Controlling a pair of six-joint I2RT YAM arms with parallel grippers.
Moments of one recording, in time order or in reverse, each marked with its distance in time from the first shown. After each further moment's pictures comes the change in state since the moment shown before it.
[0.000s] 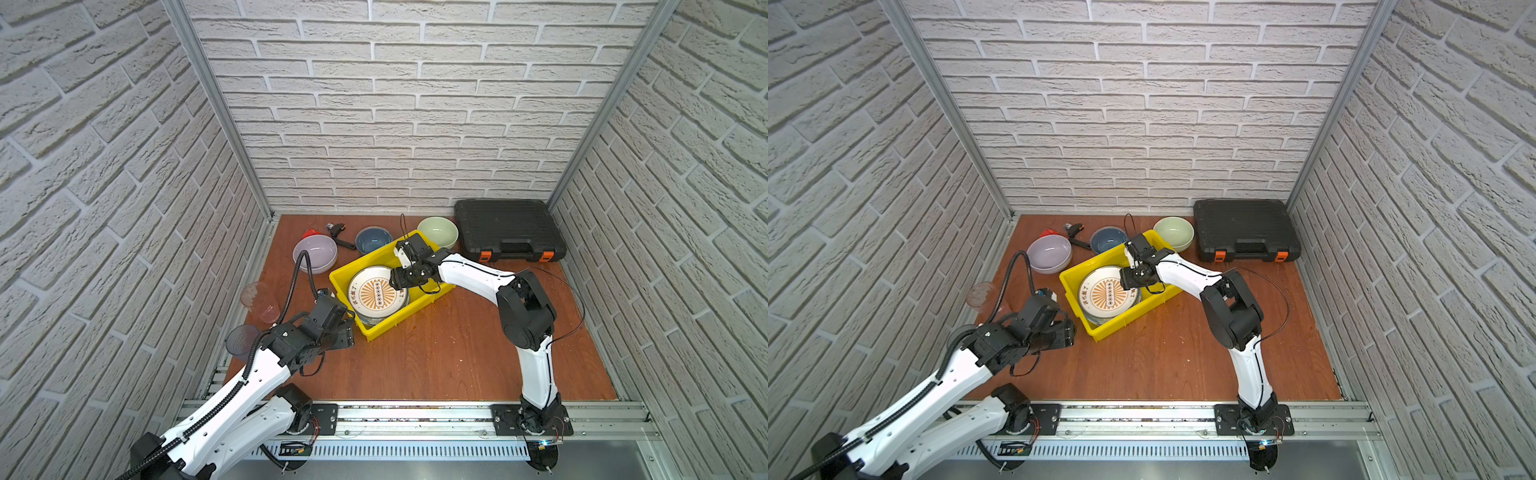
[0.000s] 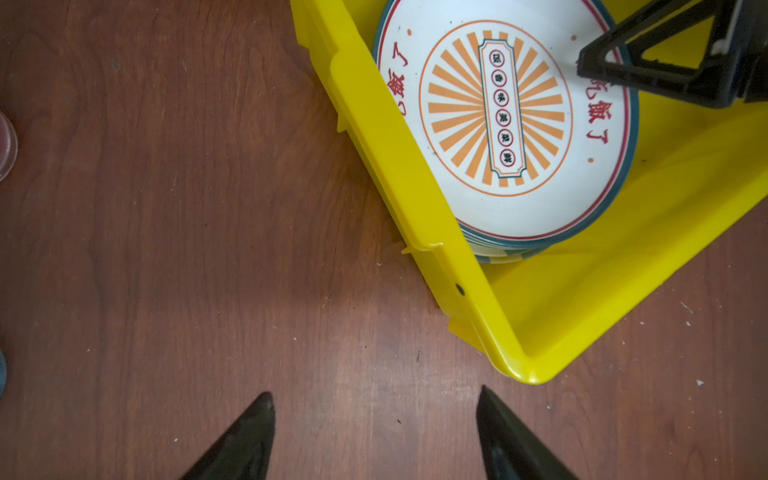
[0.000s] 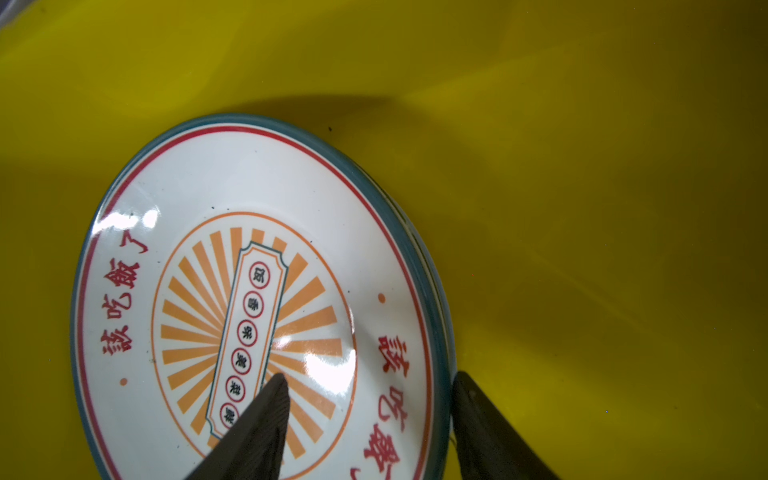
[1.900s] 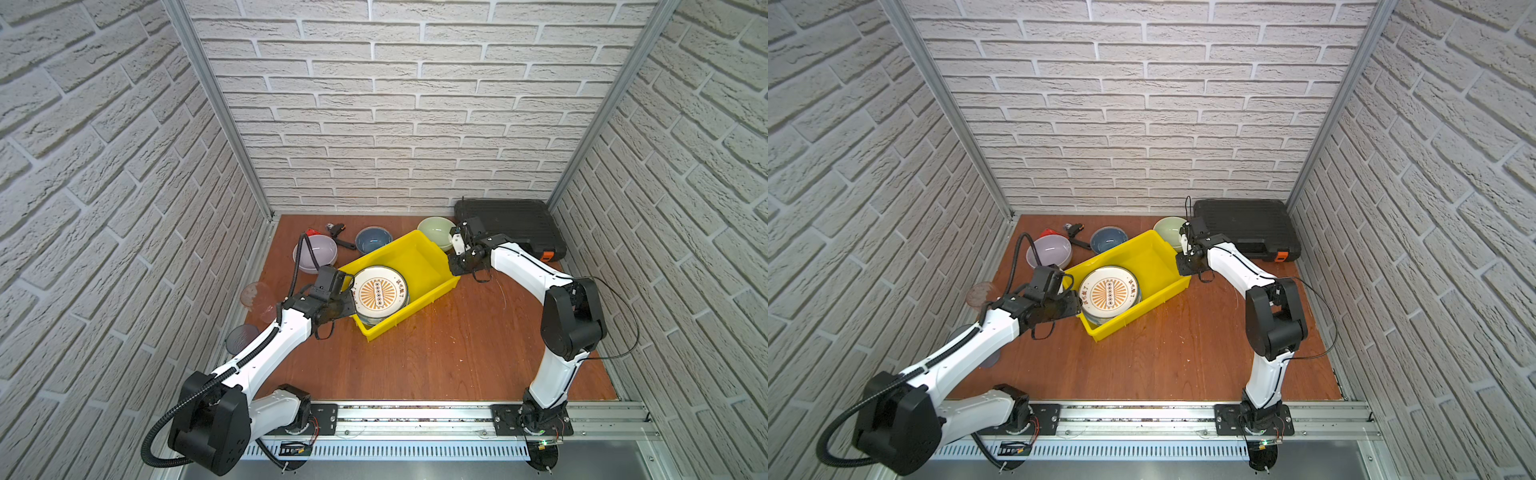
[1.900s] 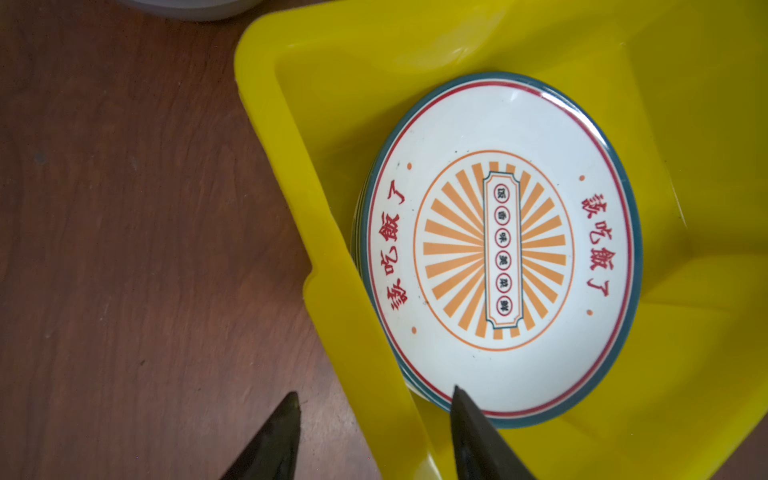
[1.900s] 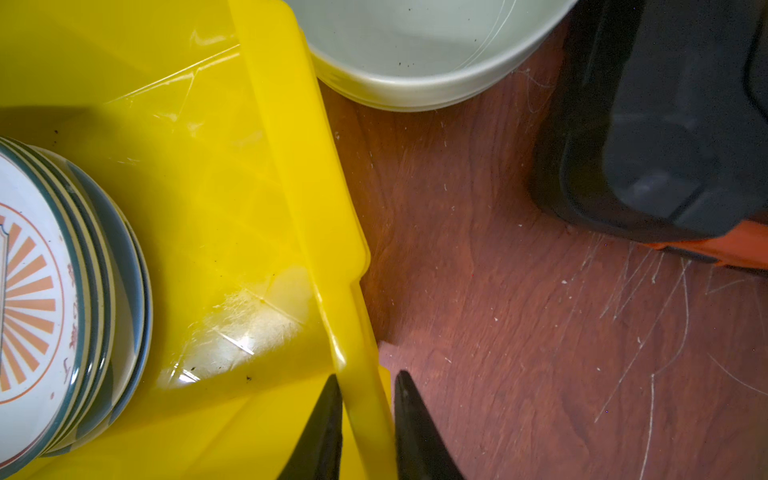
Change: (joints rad) left arm 0.241 0.365 0.061 0.351 0.140 0.098; right arm -0.328 -0.237 -0.154 -0.164 0.089 -0.254
